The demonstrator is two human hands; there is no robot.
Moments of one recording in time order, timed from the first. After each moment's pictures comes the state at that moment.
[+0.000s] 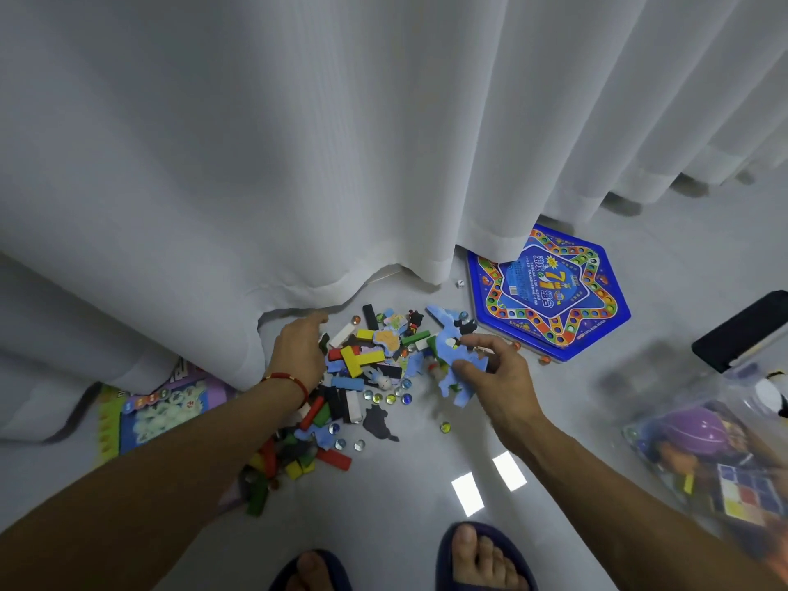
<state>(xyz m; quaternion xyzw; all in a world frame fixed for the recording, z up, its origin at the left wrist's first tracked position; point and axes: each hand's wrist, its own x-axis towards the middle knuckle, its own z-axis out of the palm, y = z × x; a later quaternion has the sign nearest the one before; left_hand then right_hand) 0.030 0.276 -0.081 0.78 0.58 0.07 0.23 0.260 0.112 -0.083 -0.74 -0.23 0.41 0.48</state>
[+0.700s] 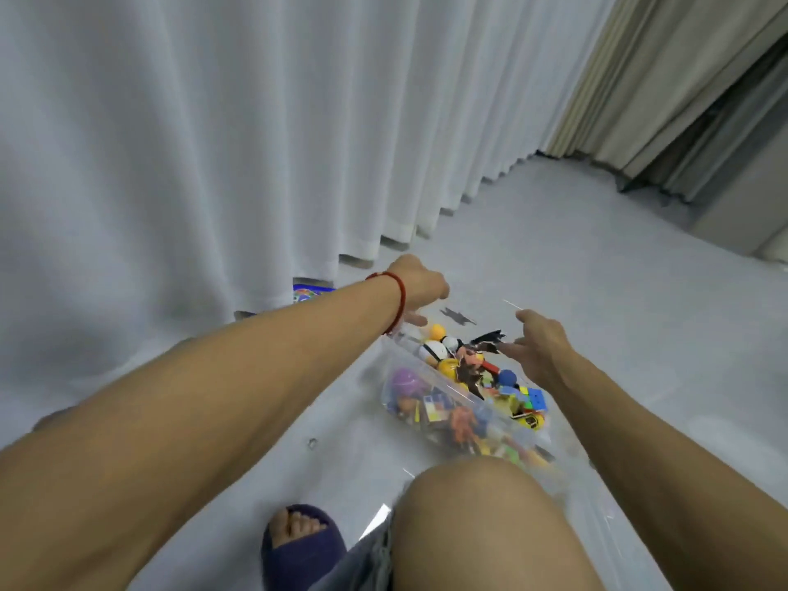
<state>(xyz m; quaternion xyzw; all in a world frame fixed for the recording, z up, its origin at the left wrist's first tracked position) 0.315 0.010 0.219 0.77 0.27 0.02 0.57 0.427 -0.168 0.162 -0.77 0.10 0.20 0.60</state>
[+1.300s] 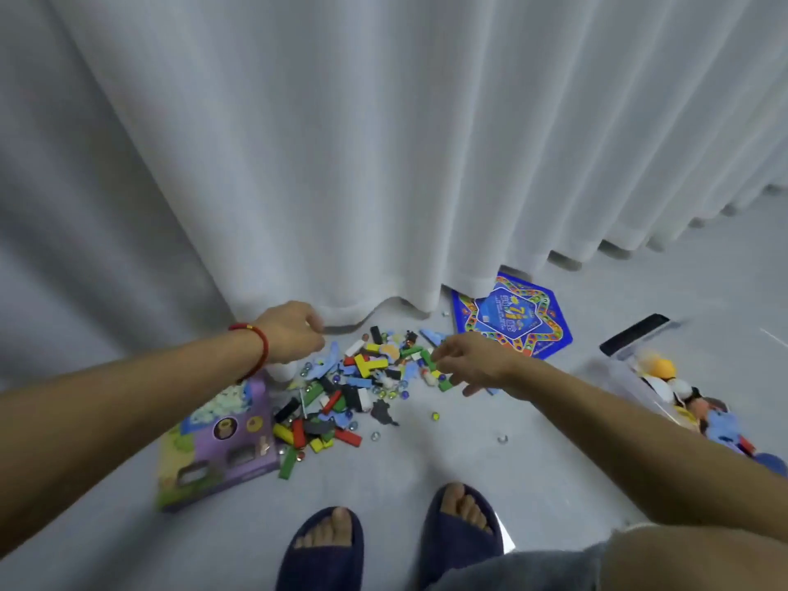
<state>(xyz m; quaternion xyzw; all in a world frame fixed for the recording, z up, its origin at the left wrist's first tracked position) -0.026 0.209 0.124 0.76 0.56 -0.02 0.33 0.230 0.077 0.086 -0.75 -0.46 0.45 0.15</state>
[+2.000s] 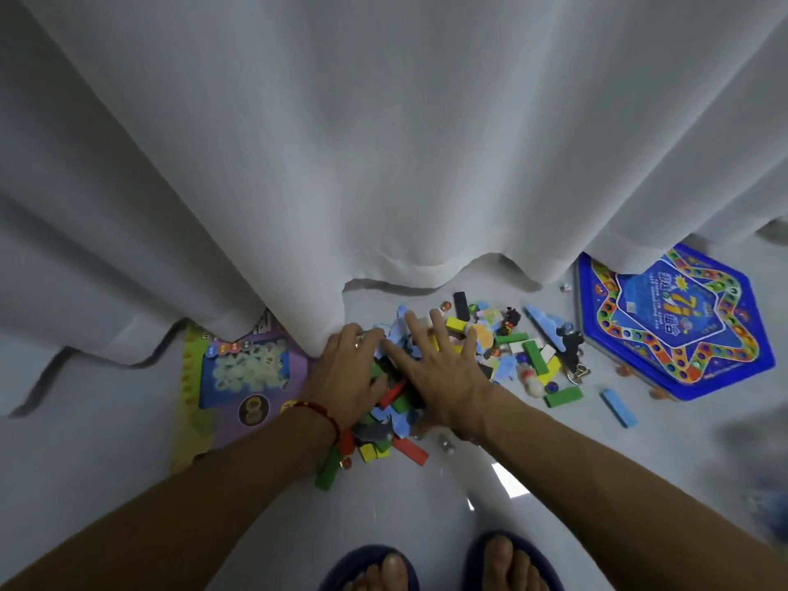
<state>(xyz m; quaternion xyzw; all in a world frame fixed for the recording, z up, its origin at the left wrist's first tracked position) -0.052 0.248 -0.105 0.81 0.54 0.02 0.20 0.118 0.218 -0.106 -0.59 -0.78 0.13 -0.17</state>
